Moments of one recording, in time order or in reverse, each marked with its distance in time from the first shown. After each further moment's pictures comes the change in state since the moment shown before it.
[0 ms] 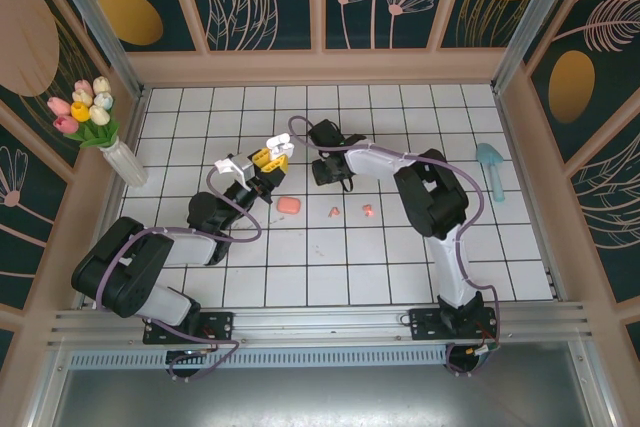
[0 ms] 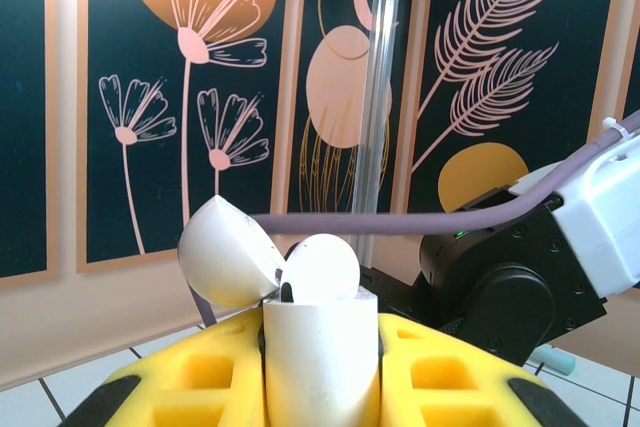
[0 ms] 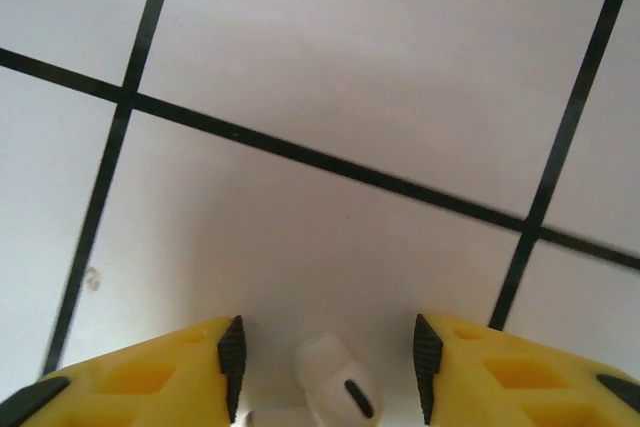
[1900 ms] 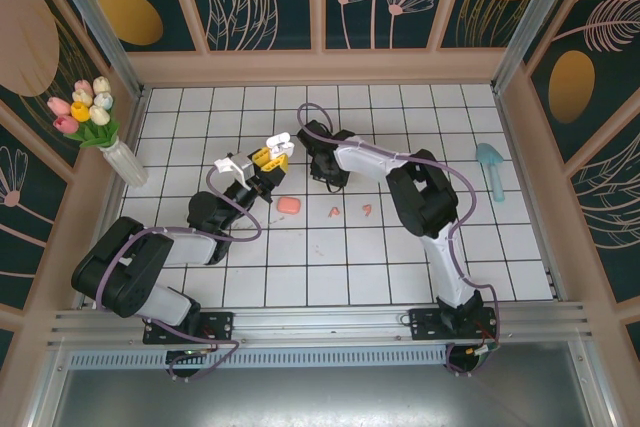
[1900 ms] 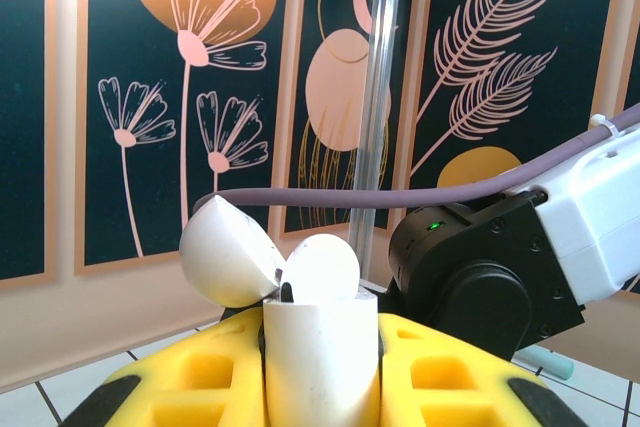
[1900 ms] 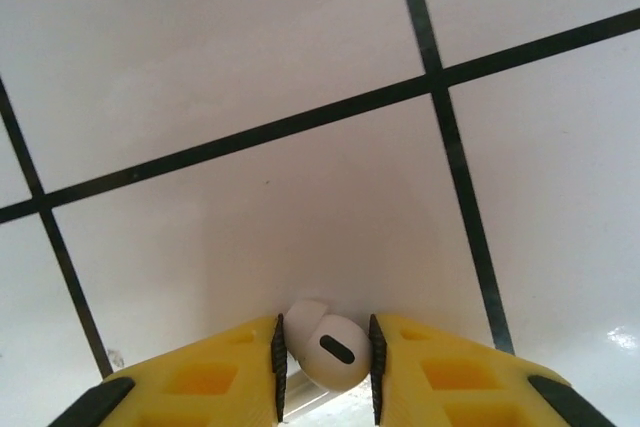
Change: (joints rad) left arm 0.000 0.000 0.006 0.000 0.000 -0.007; right arm 0.042 0.067 0.139 -0.193 0.091 0.614
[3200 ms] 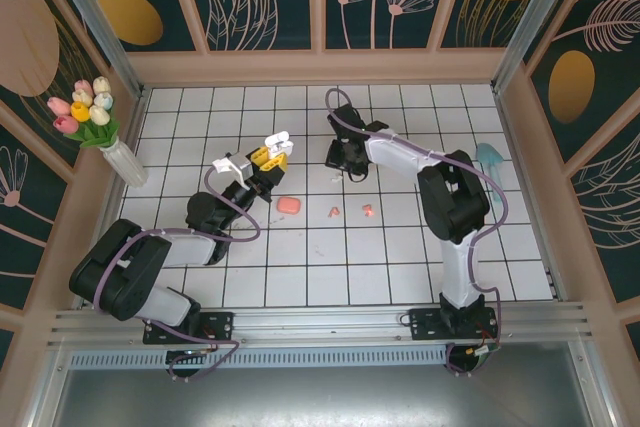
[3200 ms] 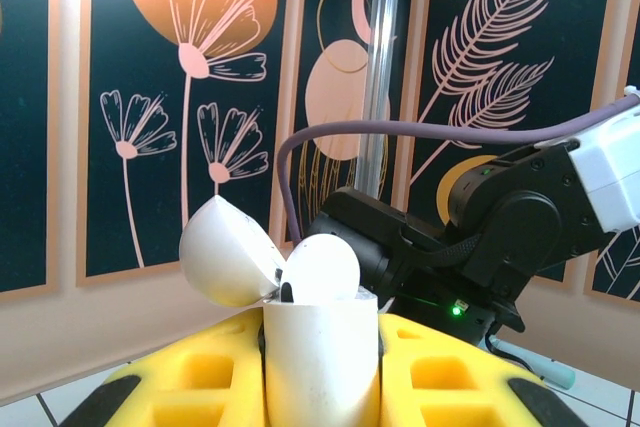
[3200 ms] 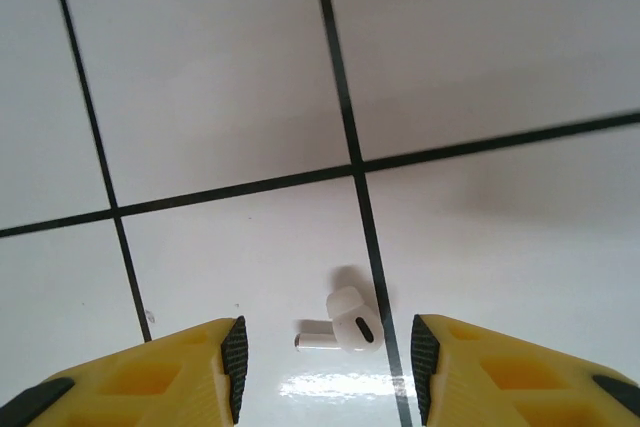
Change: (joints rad) left arm 0.000 -0.018 0.000 0.000 -0.004 0.000; right arm -0.129 -0.179 -0.157 0.108 -0.161 -0.119
